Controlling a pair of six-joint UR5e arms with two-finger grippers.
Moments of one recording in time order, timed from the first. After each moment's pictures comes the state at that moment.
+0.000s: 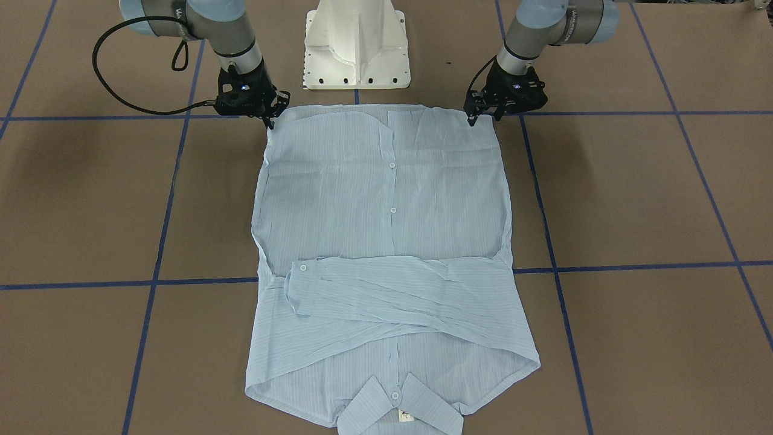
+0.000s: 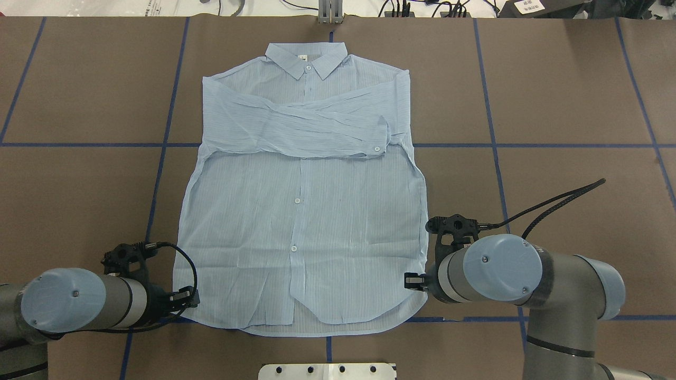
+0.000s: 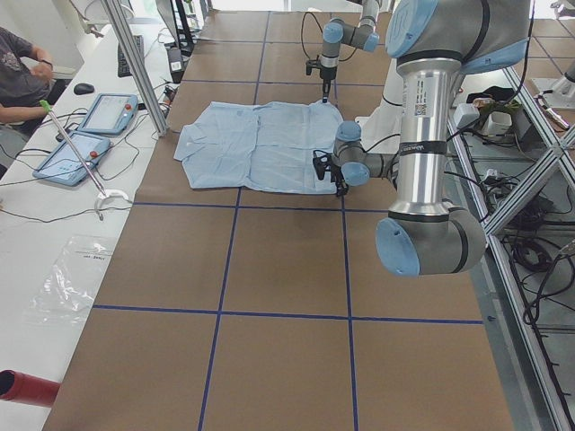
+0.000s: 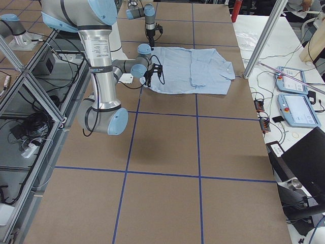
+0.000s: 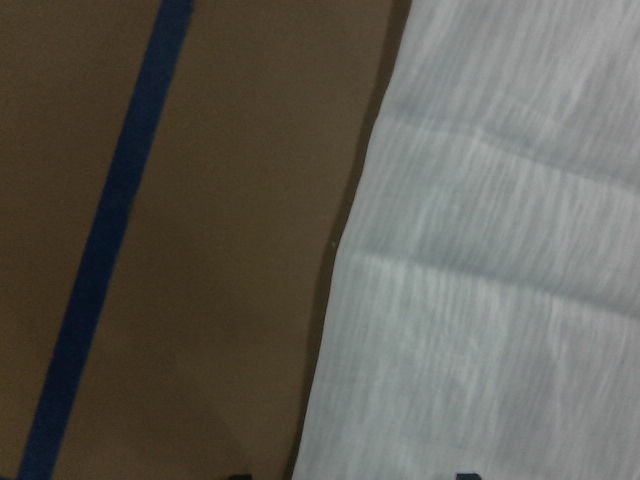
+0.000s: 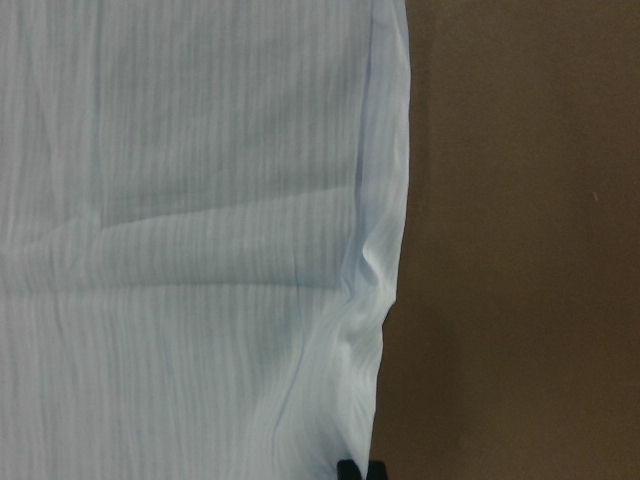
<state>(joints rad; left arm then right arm) -0.26 -1.56 -2.01 -2.03 -1.73 -1.70 0.29 -1.35 2.03 -1.43 1.75 1.44</state>
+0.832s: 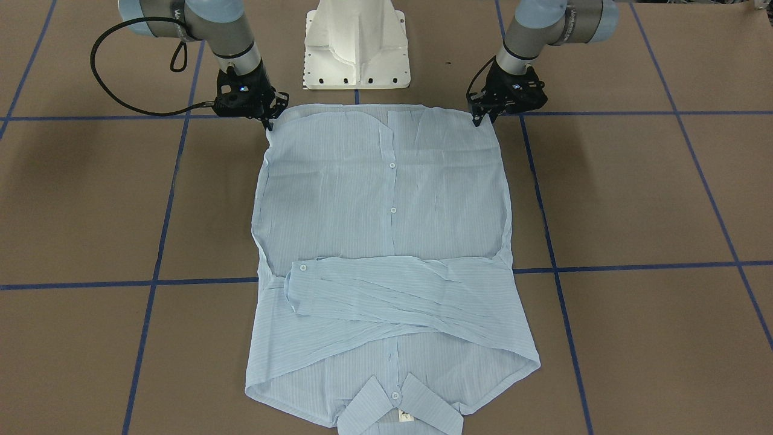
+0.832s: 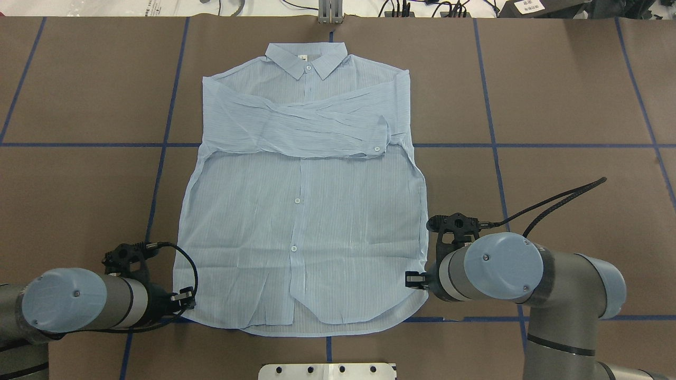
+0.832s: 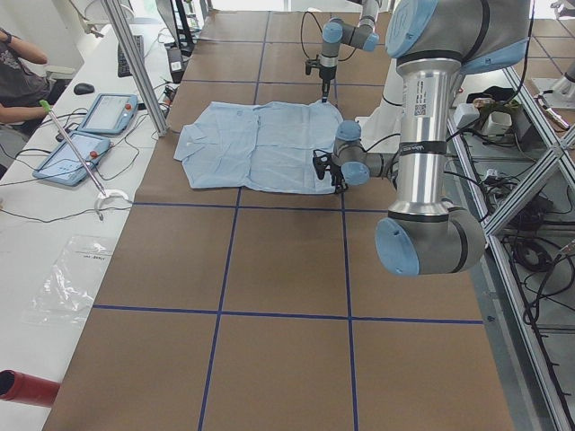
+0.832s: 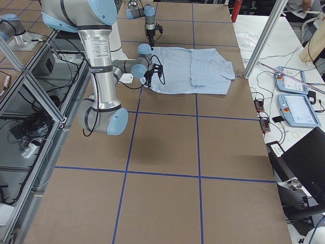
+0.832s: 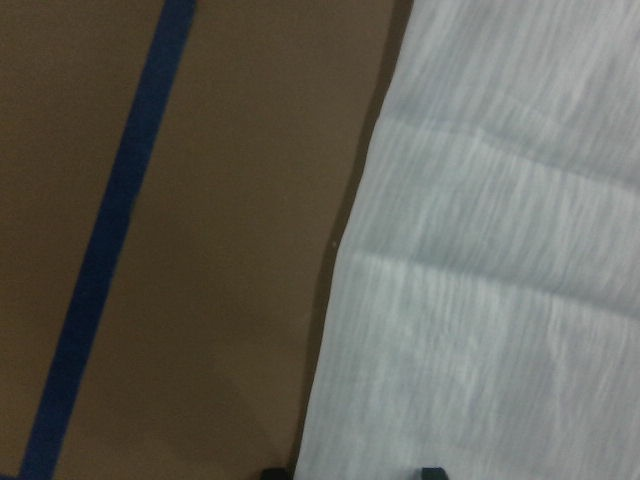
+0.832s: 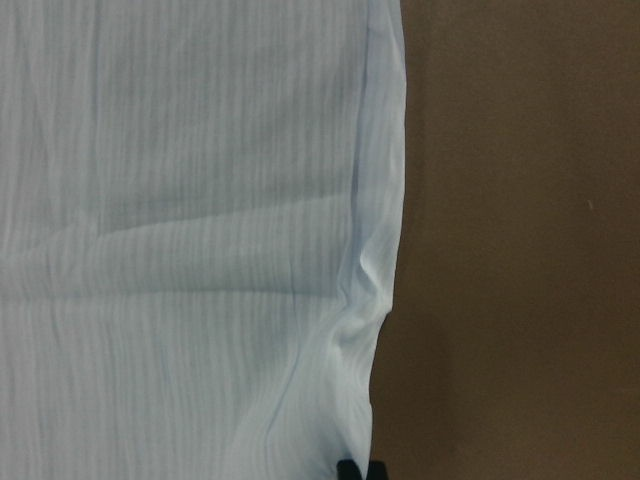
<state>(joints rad) -0.25 -1.56 -2.01 -2.03 -1.73 -1.70 0.30 -1.35 2.03 -1.43 1.75 1.44</state>
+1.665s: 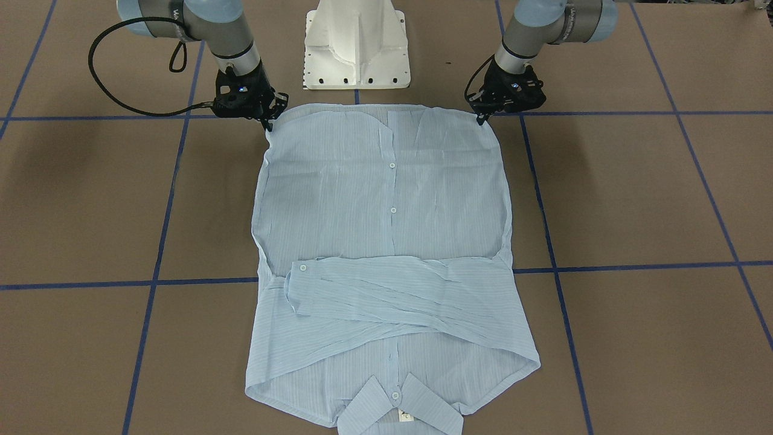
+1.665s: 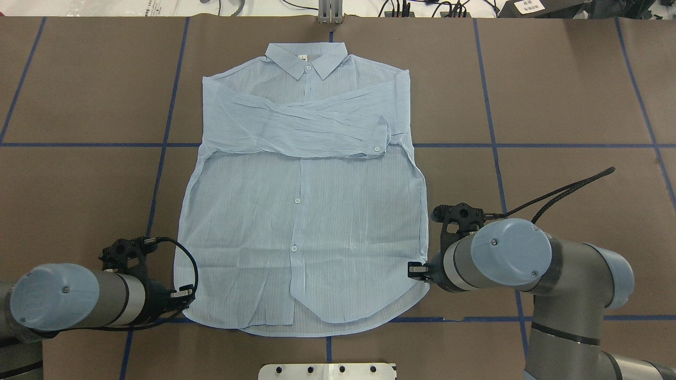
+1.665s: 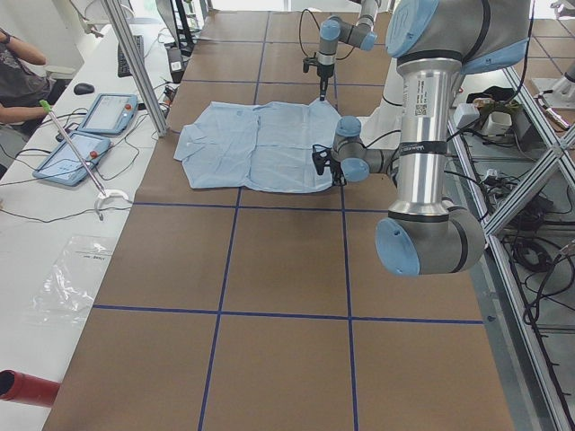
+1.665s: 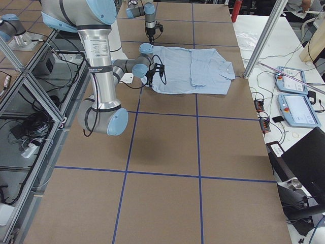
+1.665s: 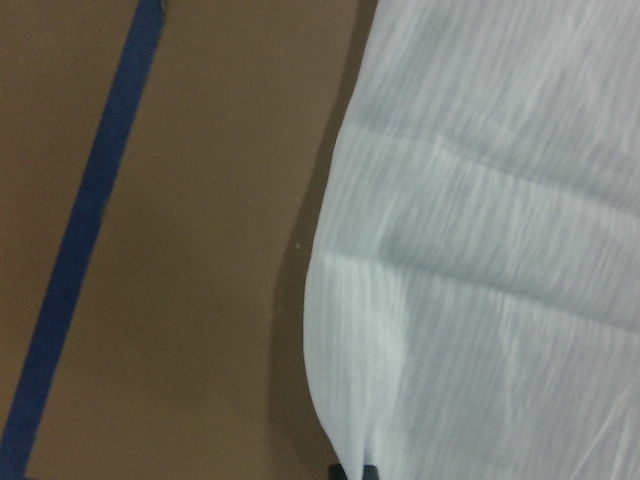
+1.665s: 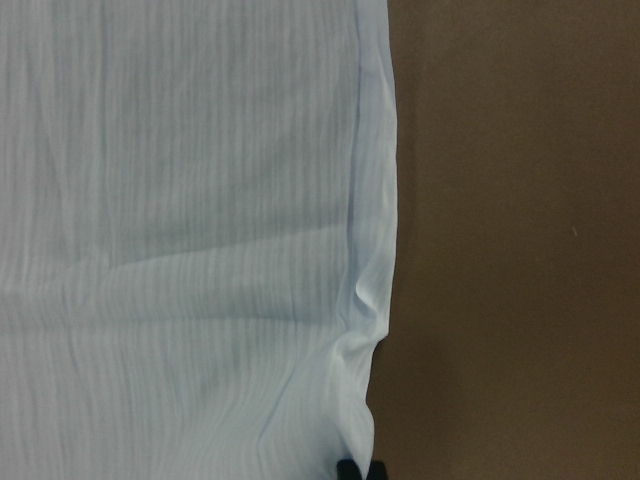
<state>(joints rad) -0.27 -1.56 -2.07 -2.01 -1.74 -1.69 0.34 -1.35 2.04 -1.43 1.80 1.44</state>
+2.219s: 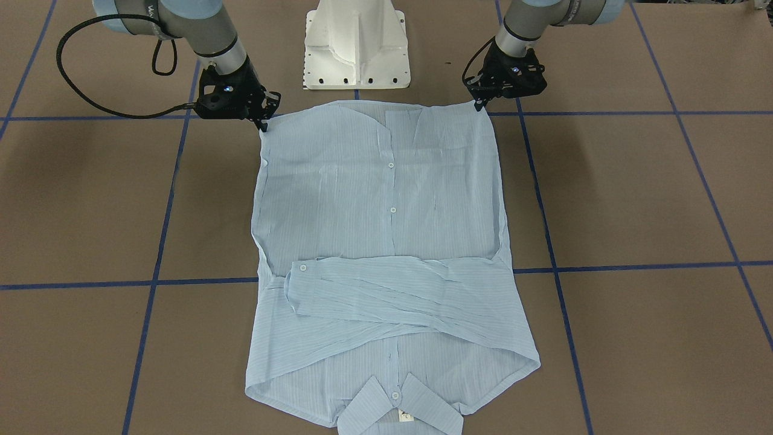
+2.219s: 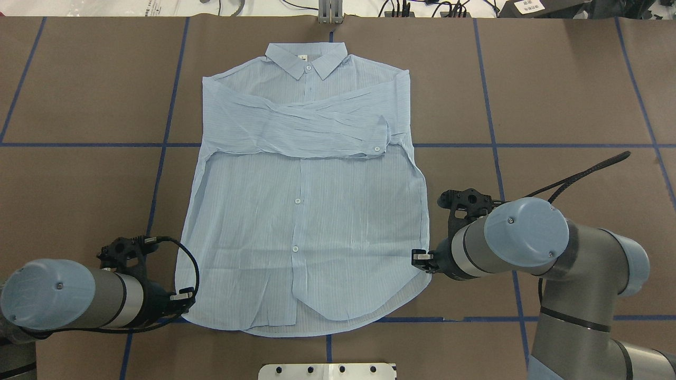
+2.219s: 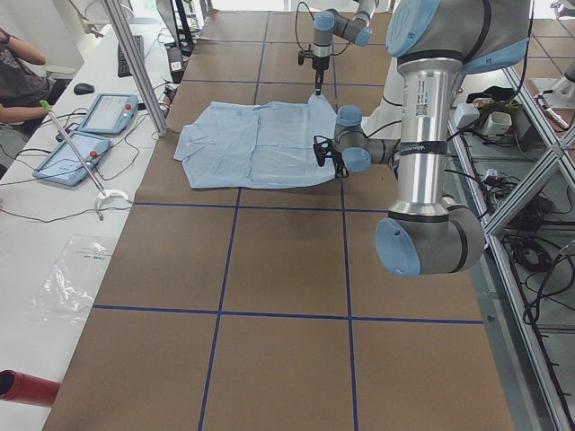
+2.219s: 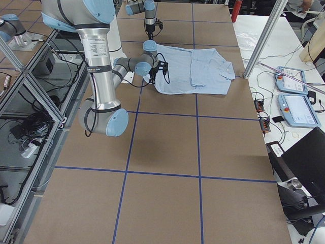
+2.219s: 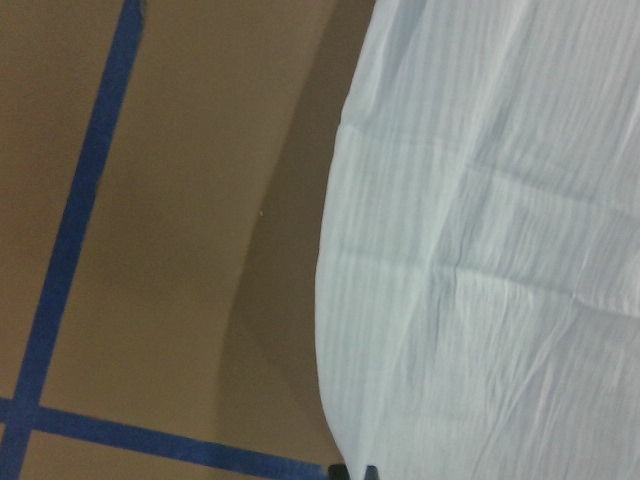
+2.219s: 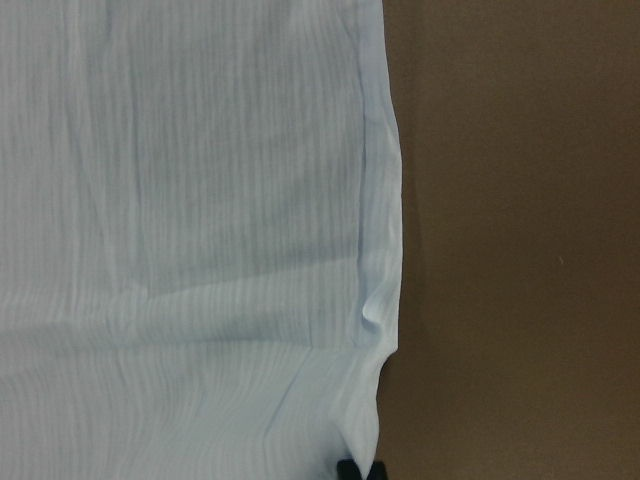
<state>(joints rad) -0.29 -1.57 -2.12 -1.94 -1.78 -1.64 0.40 -1.35 2.07 -1.43 1.86 1.43</state>
